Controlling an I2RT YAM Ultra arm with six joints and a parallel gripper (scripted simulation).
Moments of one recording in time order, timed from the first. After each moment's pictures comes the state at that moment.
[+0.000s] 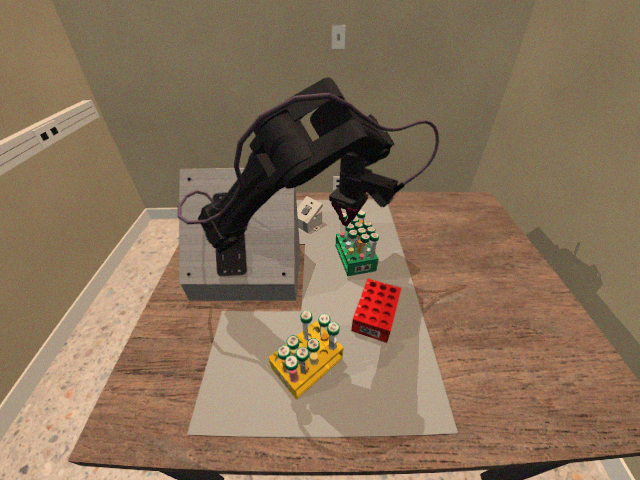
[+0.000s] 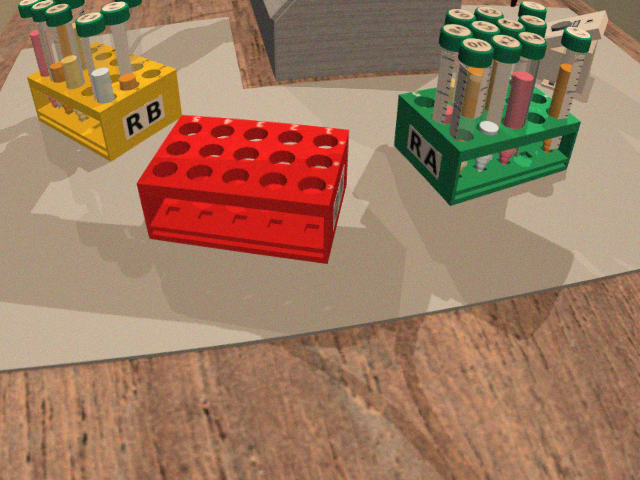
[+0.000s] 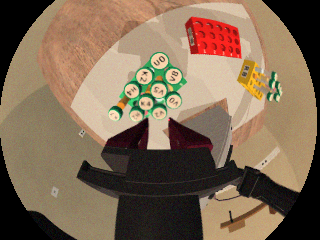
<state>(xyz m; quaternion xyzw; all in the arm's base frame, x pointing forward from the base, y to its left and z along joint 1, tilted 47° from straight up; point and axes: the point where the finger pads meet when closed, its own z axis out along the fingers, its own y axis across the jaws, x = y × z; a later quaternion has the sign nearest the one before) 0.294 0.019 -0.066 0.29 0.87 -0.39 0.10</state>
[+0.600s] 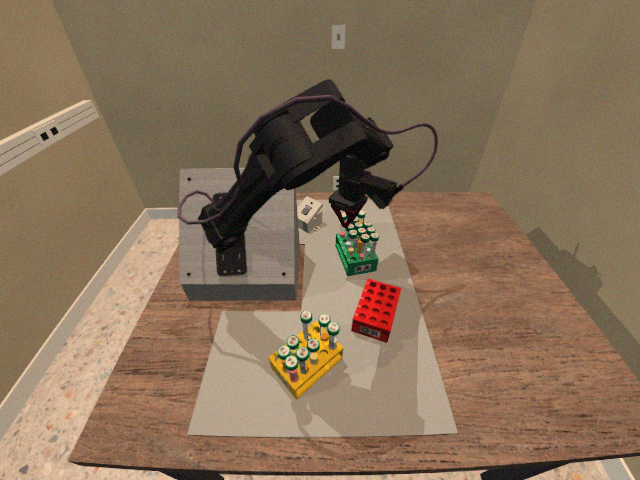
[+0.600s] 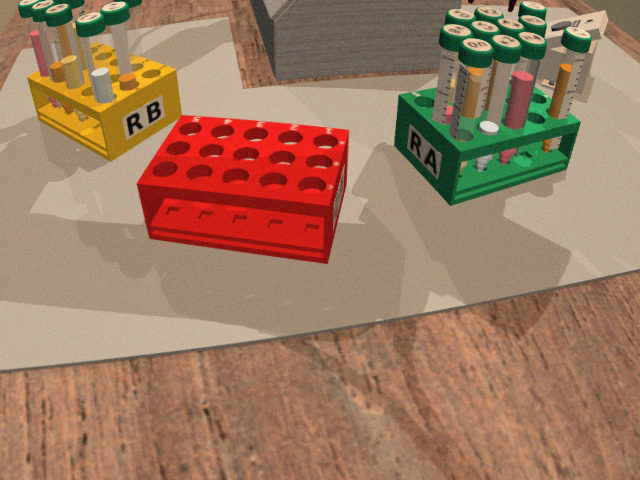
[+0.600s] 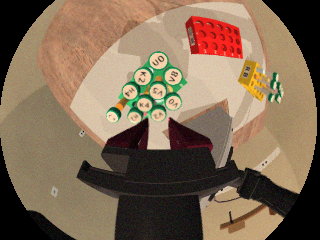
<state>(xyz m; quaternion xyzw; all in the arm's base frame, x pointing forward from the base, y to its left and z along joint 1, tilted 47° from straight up) 0.293 0.015 -0.068 0.29 0.87 -0.39 0.10</state>
